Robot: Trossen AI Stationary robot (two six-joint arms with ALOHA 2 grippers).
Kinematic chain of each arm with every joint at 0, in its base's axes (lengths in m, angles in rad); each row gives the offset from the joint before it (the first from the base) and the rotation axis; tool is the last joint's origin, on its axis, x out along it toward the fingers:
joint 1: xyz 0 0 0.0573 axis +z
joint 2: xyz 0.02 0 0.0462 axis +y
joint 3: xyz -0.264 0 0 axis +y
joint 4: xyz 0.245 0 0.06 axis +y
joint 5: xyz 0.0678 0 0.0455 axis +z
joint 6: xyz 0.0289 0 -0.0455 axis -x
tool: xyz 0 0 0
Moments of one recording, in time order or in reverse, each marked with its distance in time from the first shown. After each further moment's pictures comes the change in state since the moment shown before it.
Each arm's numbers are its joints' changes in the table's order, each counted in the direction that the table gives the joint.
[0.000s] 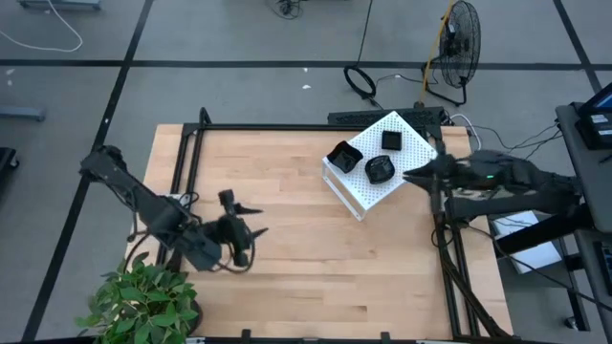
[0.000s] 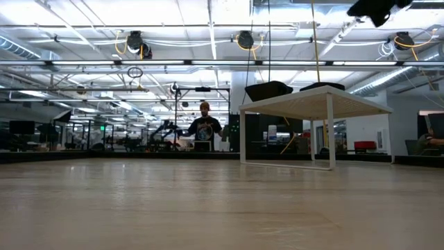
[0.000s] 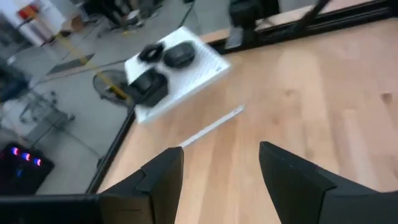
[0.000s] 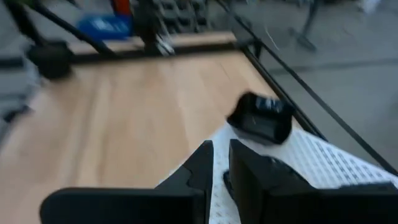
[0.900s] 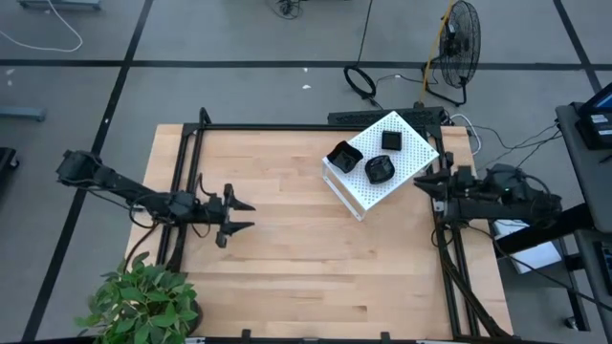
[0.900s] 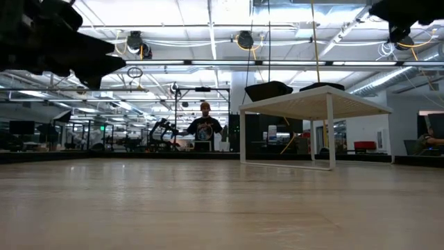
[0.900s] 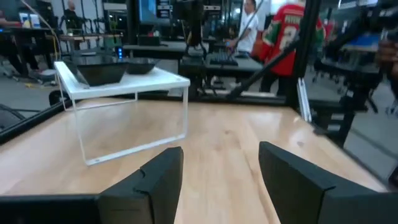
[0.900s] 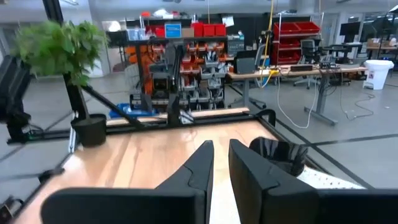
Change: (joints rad) left arm 0.353 -0.481 1.188 -1.437 -0.659 -0.139; right arm 0.000 -0.510 0.346 -0.245 0.073 0.013
